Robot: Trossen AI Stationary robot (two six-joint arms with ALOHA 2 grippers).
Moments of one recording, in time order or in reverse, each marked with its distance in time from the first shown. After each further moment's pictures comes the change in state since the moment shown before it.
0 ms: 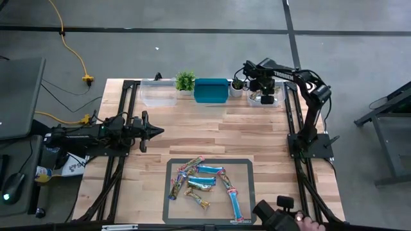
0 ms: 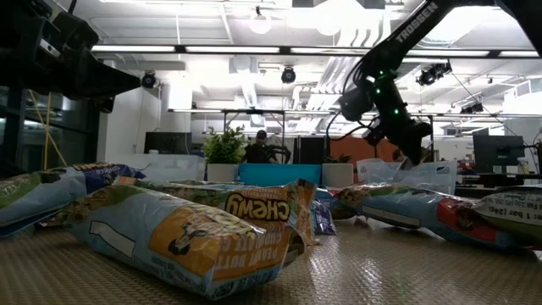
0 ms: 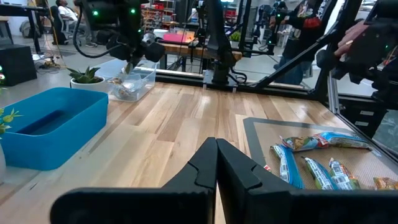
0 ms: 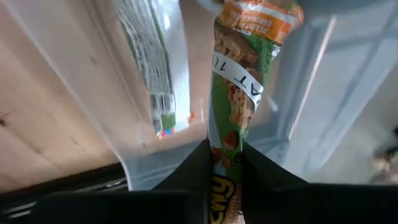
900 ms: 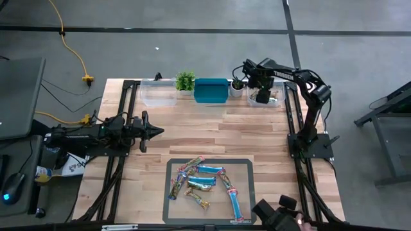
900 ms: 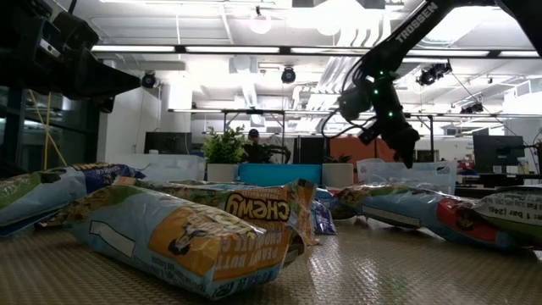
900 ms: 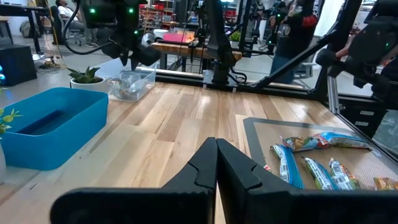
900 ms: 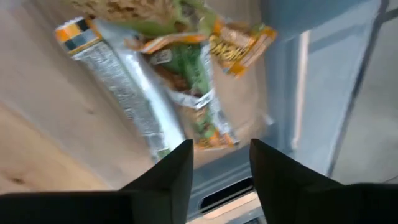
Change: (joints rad) left arm 0.000 0.000 0.000 0.000 0.000 0.000; right arm -0.003 -0.001 0.000 0.051 -0.036 0.202
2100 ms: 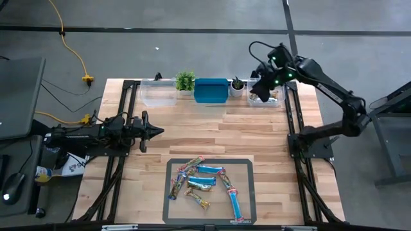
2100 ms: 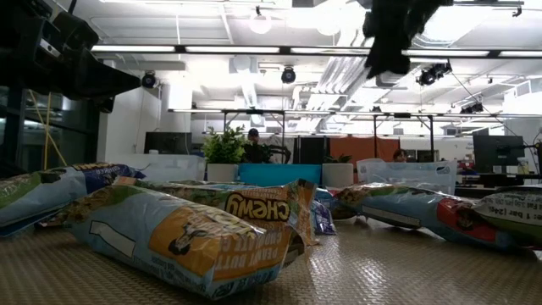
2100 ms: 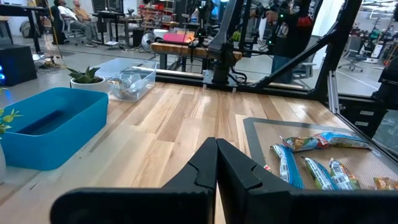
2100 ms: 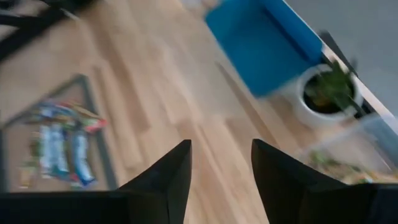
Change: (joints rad) left arm 0.000 0.000 0.000 0.000 0.000 0.000; right arm 0.088 -0.585 0.000 0.169 -0.885 0.384
